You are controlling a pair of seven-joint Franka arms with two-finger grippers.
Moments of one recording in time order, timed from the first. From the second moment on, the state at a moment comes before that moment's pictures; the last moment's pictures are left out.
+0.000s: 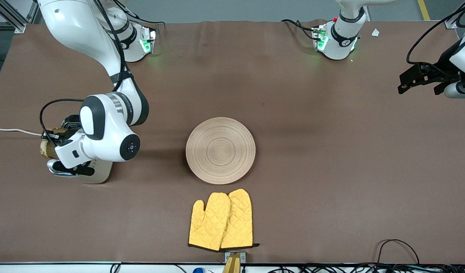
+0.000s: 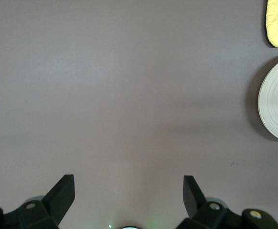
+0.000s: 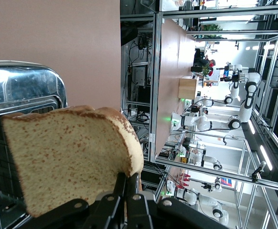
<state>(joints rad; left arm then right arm) 0.00 0.00 -0.10 -1.48 -0.02 1.46 -0.06 0.35 0.55 -0.03 -1.46 -0.97 1.28 0.53</state>
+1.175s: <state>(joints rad) 0.00 0.00 -0.10 -1.48 -0.02 1.46 -0.06 0.38 0.55 -0.02 -1.57 -0.98 1.30 0.69</state>
